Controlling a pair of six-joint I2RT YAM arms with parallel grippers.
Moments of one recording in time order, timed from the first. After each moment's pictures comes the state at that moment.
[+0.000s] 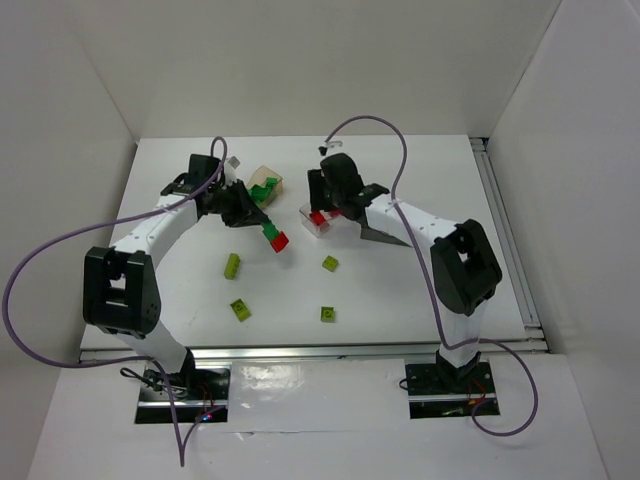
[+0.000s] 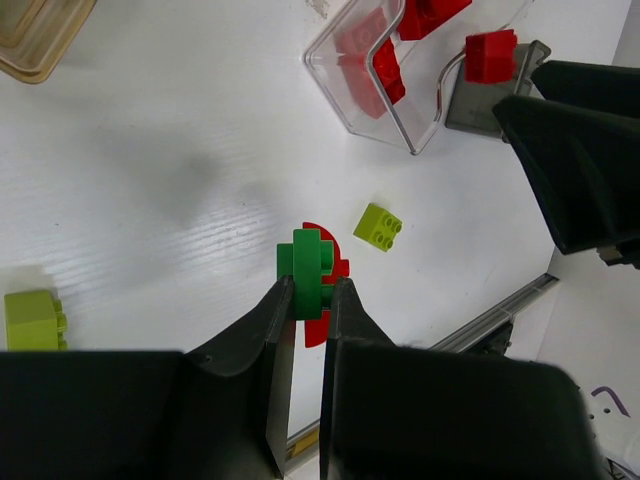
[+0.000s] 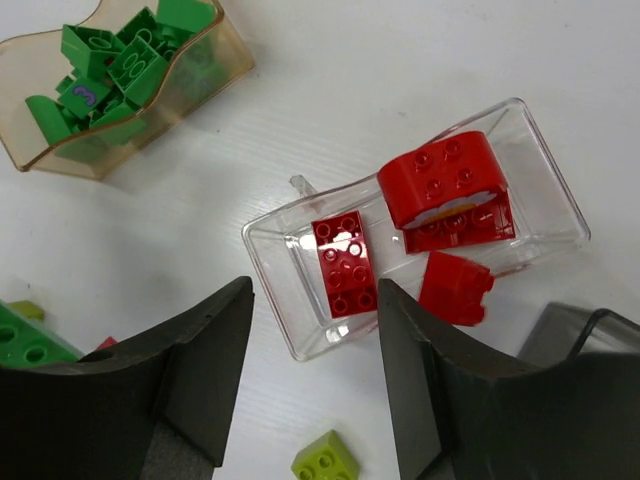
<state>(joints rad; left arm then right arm) -0.13 1.63 1.24 -0.52 0.50 -0.53 0.61 1.85 1.42 -0.18 0.17 0.32</state>
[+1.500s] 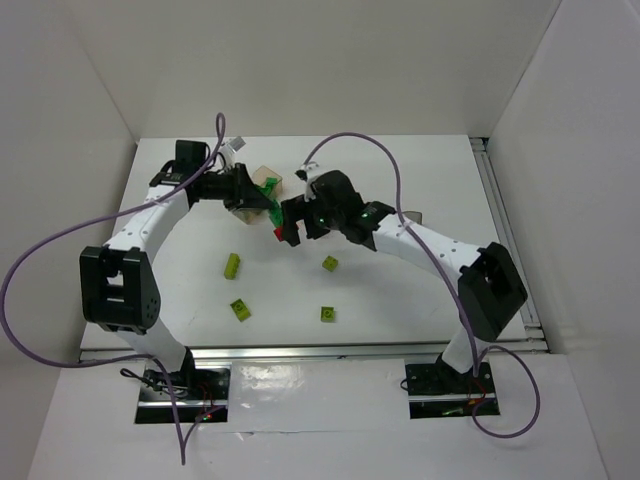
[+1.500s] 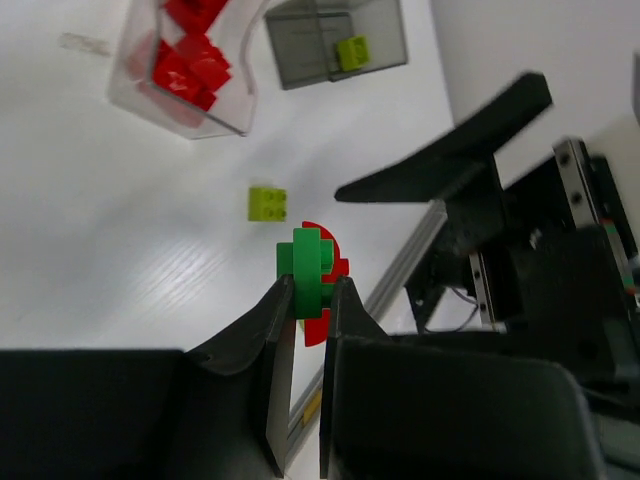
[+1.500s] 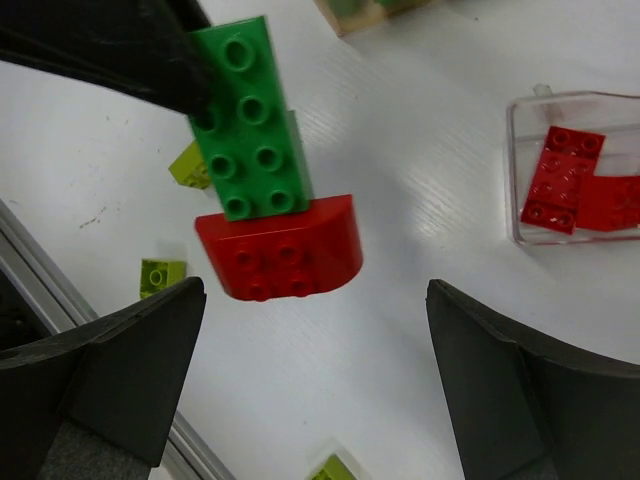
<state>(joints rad) -0.08 1.65 1.35 -0.50 0.90 -0.32 0.77 1.67 1.31 -0.22 -0.11 0.30</state>
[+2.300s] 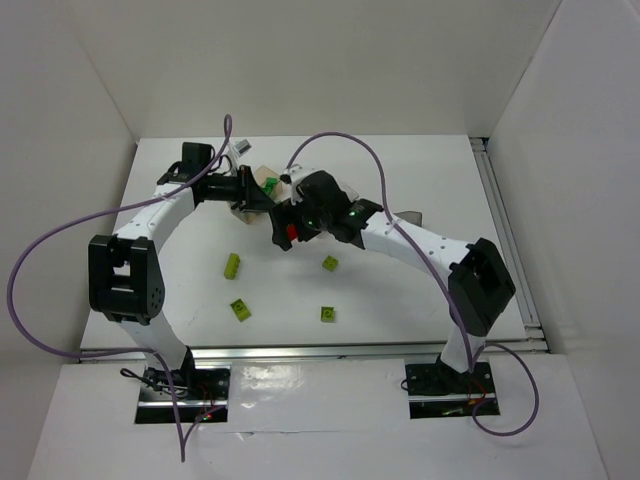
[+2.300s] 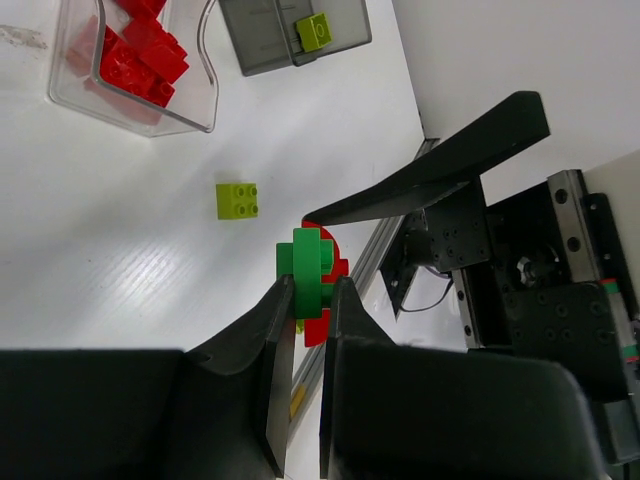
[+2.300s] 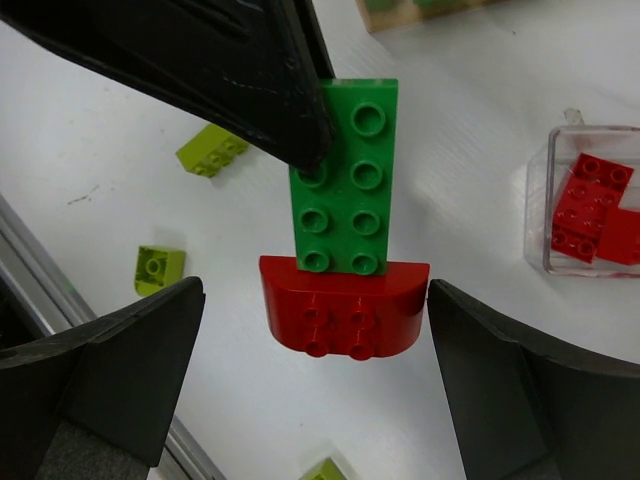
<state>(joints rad) -0.07 1.73 1.35 -0.45 1.06 -0.32 0.80 1.71 1.38 -0.28 -0.14 0.22</state>
